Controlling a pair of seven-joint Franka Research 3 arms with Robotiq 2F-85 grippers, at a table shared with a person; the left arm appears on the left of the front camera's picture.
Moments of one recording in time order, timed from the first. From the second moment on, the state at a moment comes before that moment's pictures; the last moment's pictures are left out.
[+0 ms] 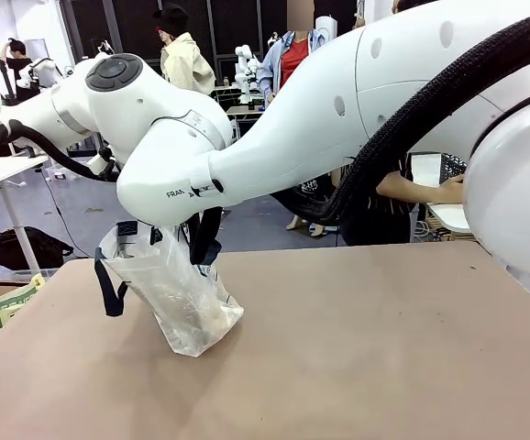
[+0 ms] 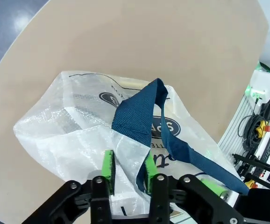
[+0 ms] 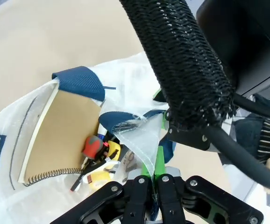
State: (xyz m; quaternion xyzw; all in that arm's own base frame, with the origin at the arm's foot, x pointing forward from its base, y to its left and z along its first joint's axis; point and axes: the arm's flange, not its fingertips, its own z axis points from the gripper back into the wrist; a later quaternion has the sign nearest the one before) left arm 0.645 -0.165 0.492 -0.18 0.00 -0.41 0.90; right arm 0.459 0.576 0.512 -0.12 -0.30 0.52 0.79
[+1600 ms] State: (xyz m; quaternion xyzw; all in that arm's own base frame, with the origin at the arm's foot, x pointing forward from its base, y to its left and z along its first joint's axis) left arm 0.655 -0.158 0.490 -0.19 -0.02 -0.38 0.90; right arm 0.444 0.580 0.533 -0.13 -0.32 0.51 0.79
